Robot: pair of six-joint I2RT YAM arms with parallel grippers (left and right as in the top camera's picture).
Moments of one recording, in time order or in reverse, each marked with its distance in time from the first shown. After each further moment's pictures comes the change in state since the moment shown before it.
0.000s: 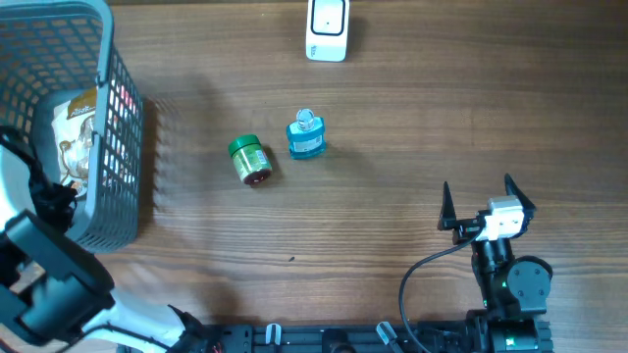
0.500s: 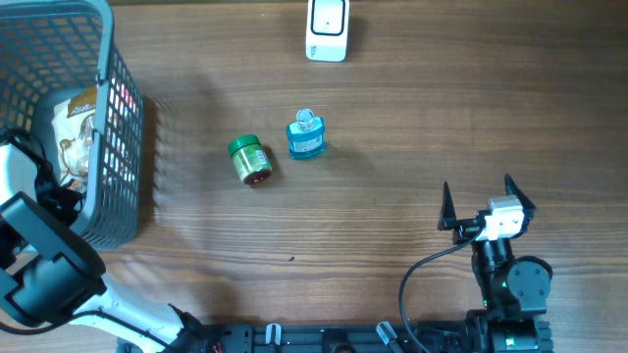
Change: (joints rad) left arm -0.003 0.115 -0.021 0.081 -0.077 -0.020; right arm 0.000 0.000 0.000 0.000 0.000 0.000
